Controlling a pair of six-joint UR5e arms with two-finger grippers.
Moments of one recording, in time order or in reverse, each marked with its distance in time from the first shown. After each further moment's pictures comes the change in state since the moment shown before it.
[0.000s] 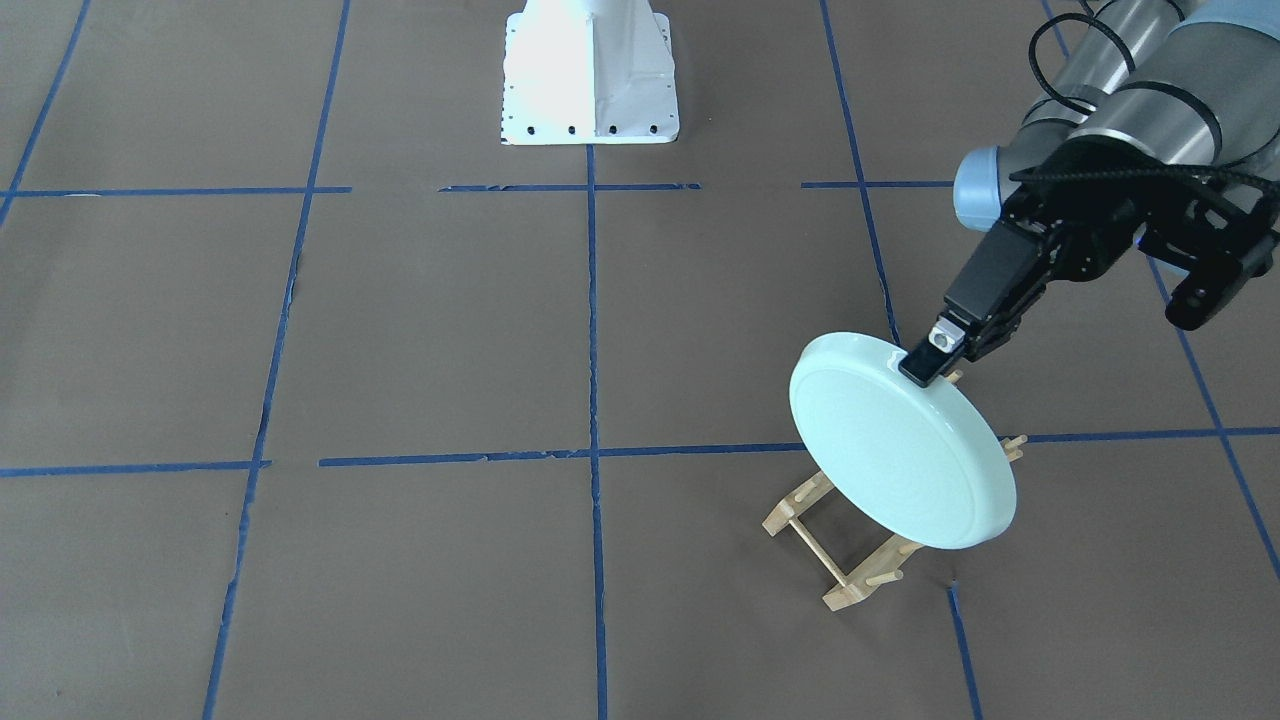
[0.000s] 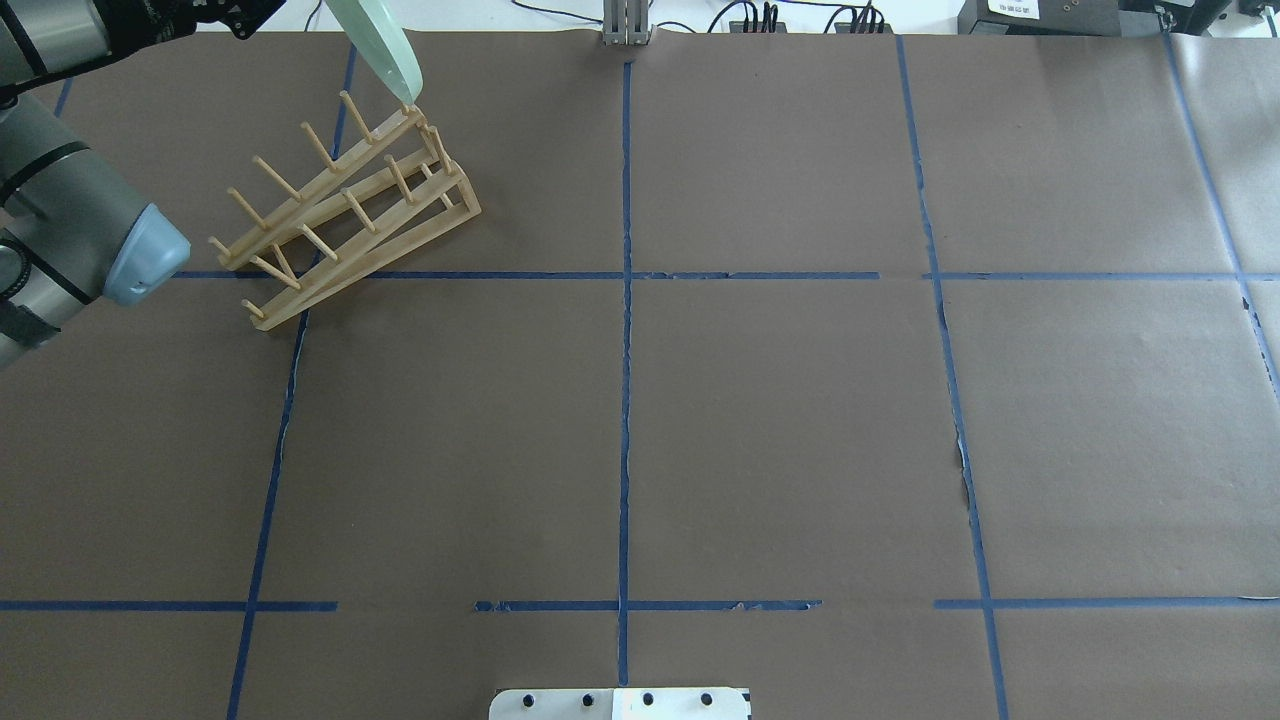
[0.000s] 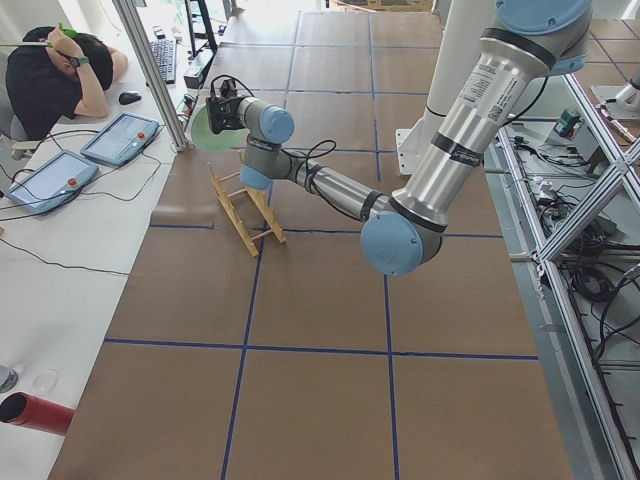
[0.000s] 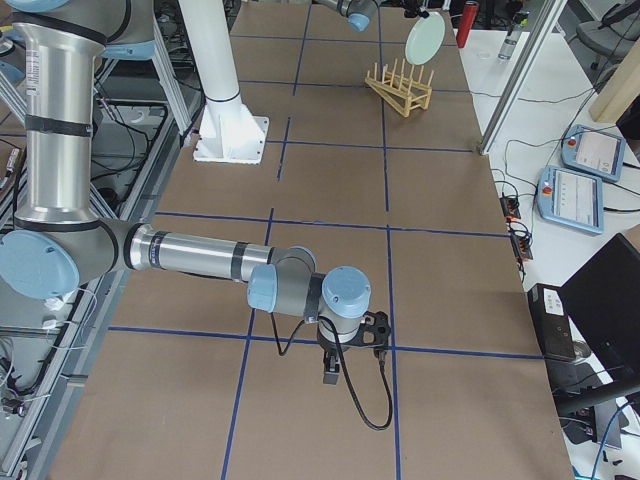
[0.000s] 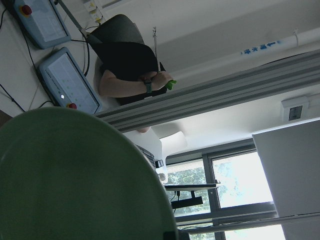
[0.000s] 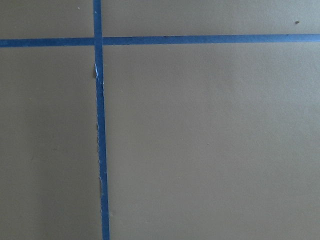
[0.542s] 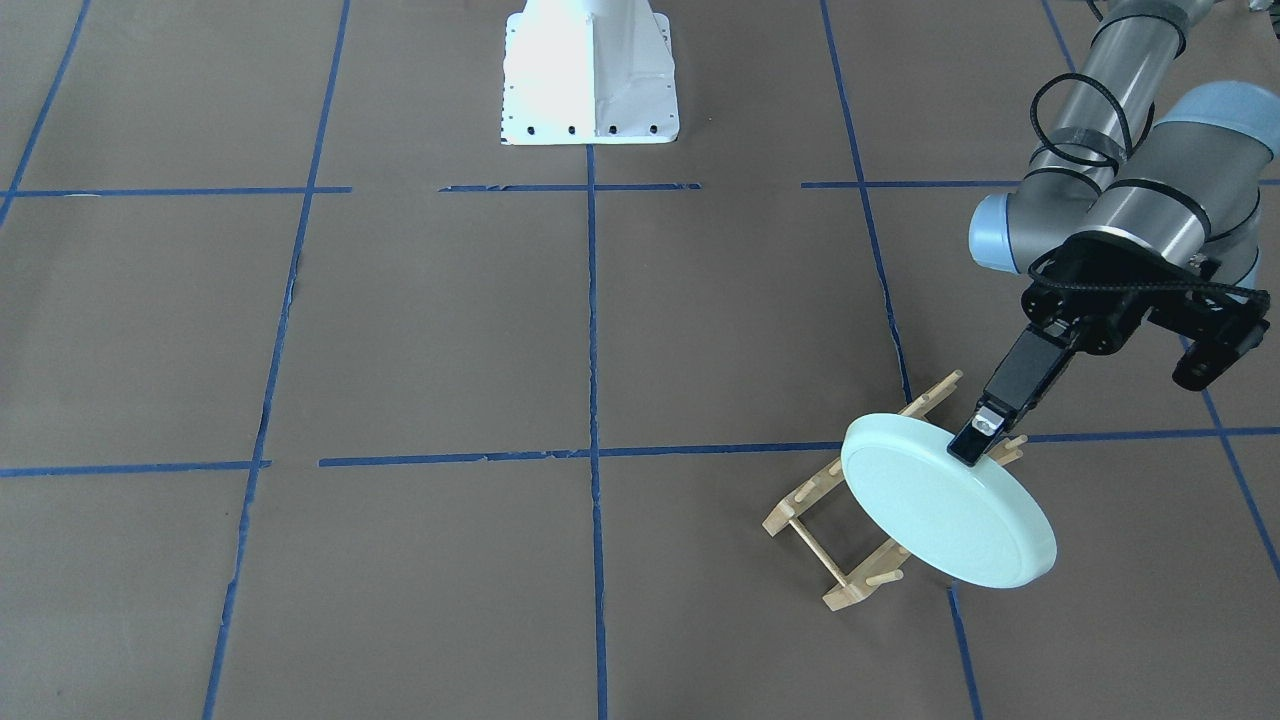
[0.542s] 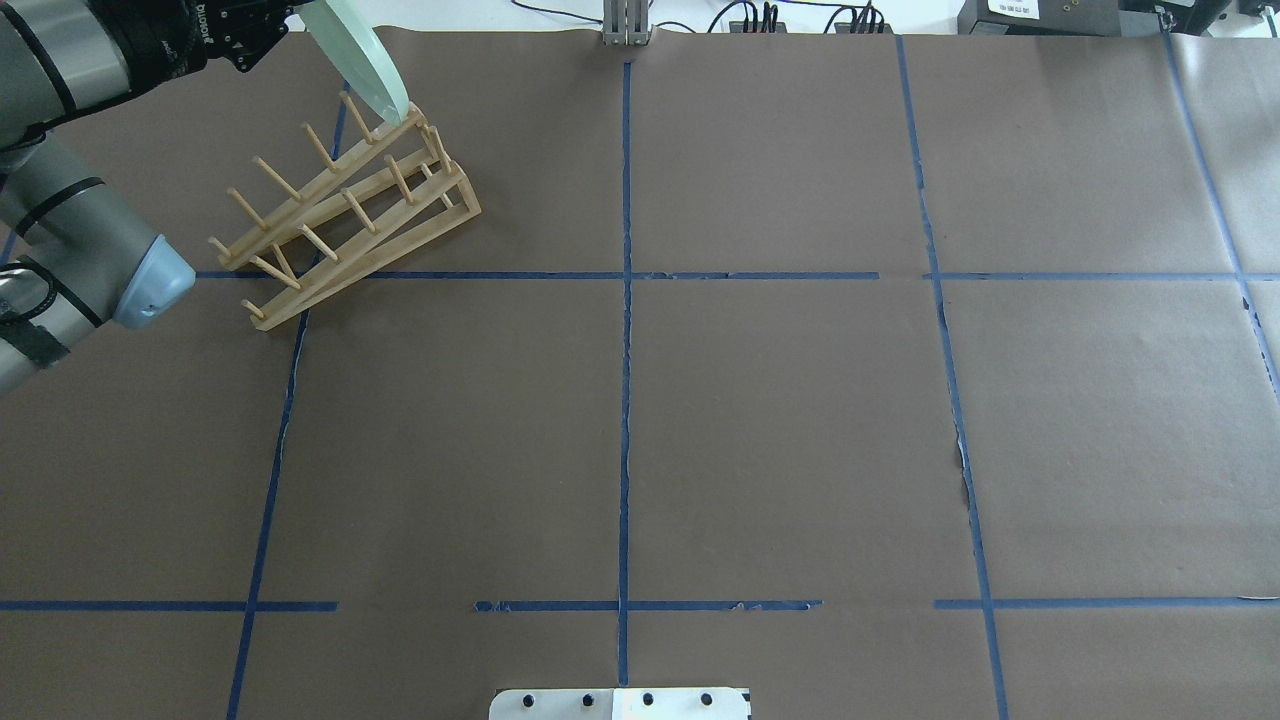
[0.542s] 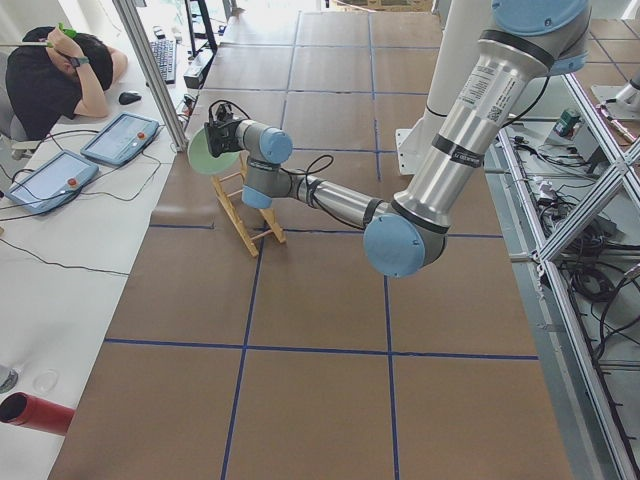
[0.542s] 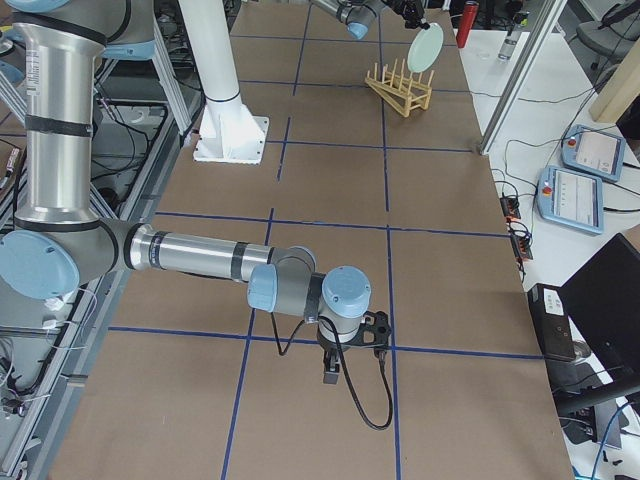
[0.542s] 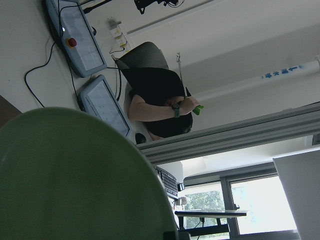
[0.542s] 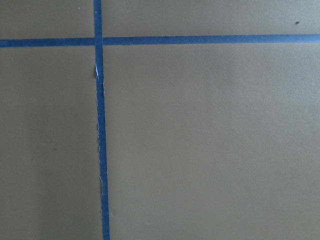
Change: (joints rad) left arm 0.036 0.011 0.073 -0.030 0.060 0.007; right arm 0.000 0.000 0.001 0.000 0.000 0.000
